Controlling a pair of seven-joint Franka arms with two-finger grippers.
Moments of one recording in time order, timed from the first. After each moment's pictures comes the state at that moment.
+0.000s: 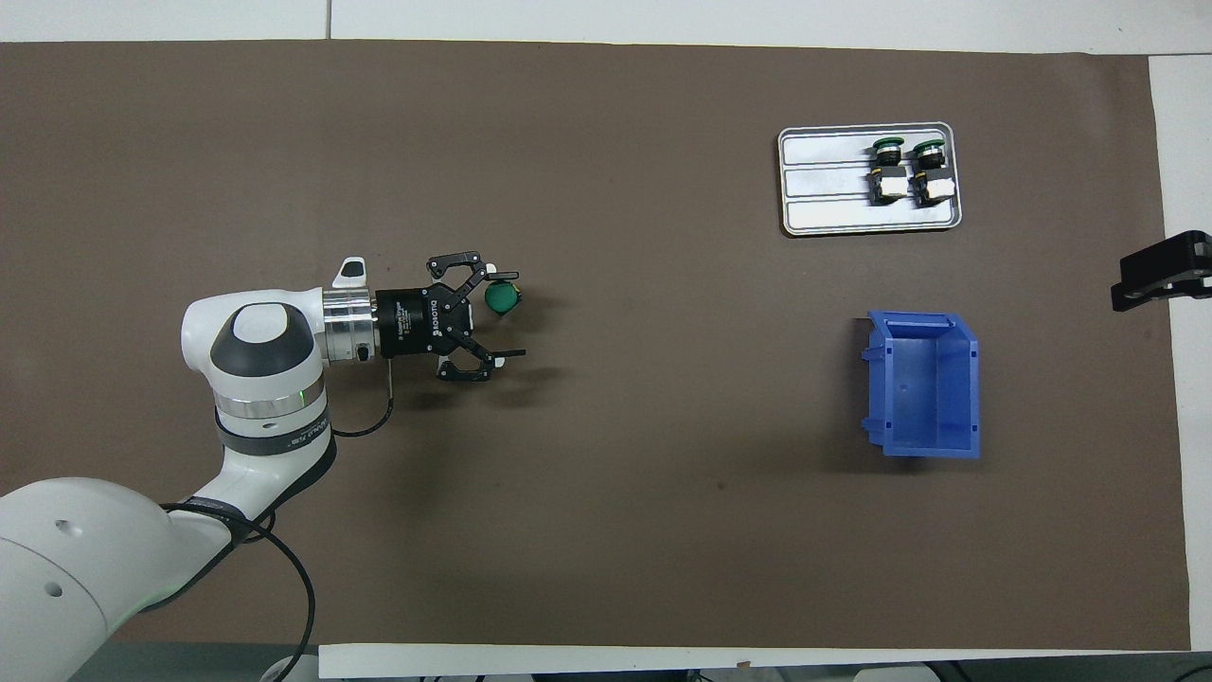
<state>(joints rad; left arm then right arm) -0.27 0.30 -0.08 -2.20 -1.63 2.08 -0.57 -0.05 -0.02 -0.03 -1.57 -0.05 1.40 0.04</state>
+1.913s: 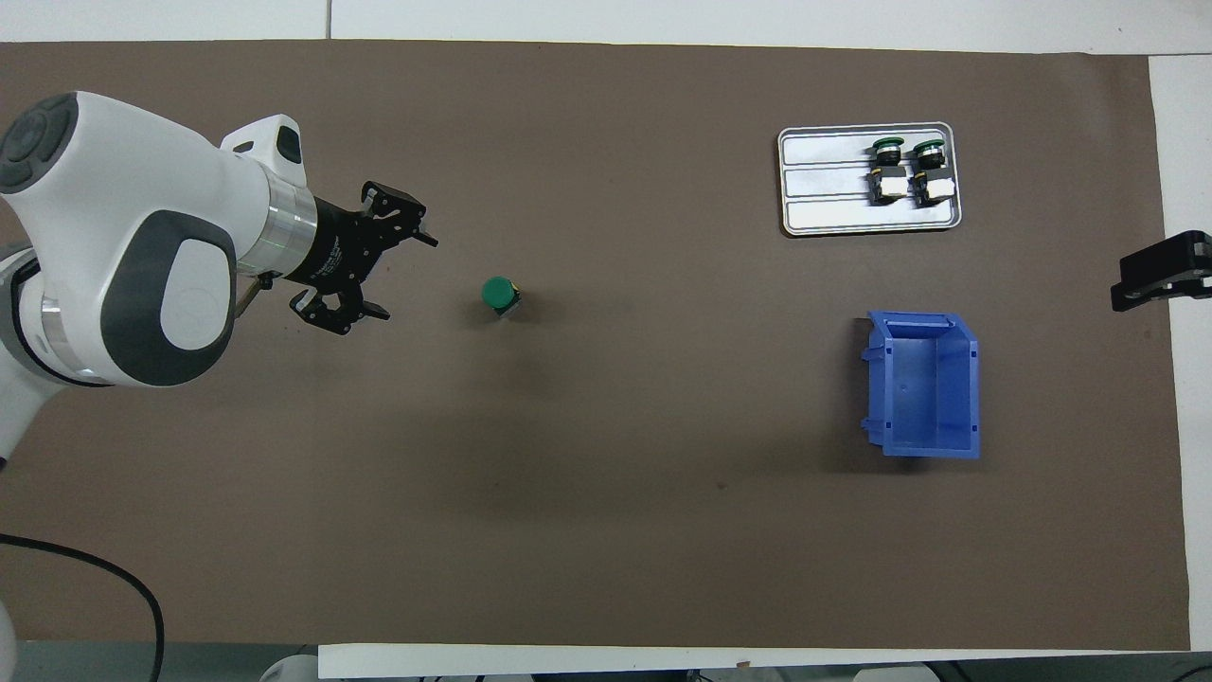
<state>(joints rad) -0.31 0.11 -0.08 -1.88 -0.30 2.02 -1.01 -0.05 -0.02 -0.03 -1.57 -0.05 1.40 0.04</state>
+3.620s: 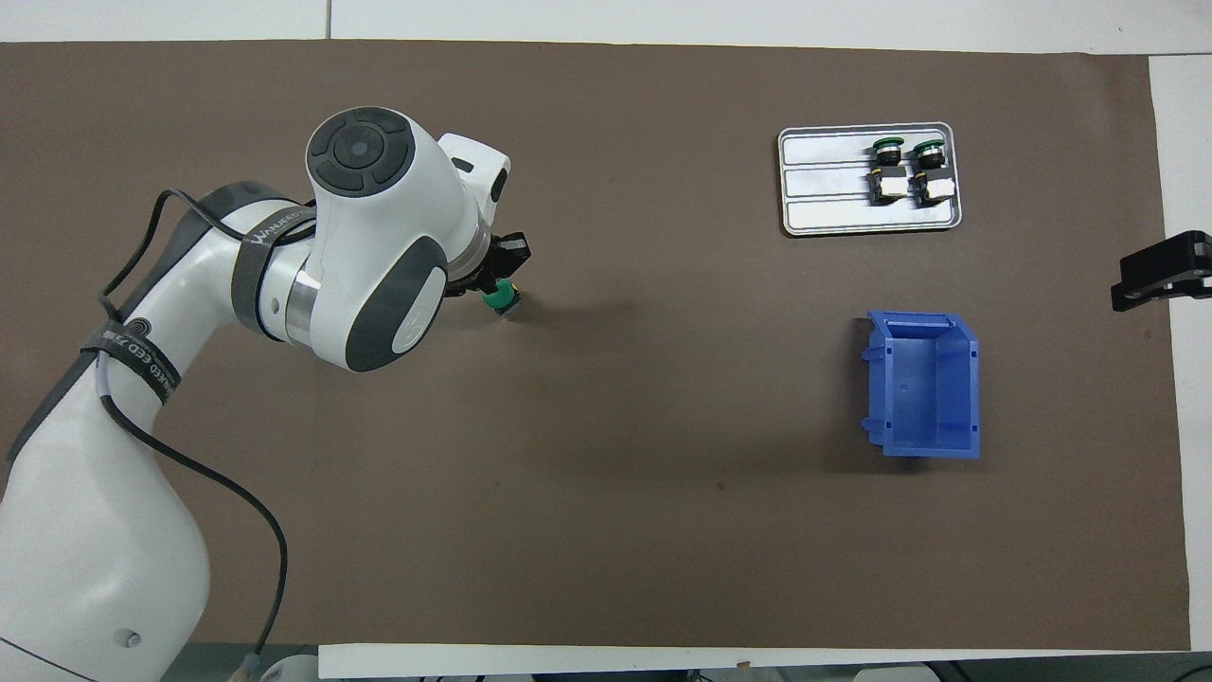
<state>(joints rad) -0.49 0.33 -0.09 -1.72 -0.07 2.04 -0.80 -0.05 -0.02 -0.03 -1.57 -0.05 1.40 0.04</state>
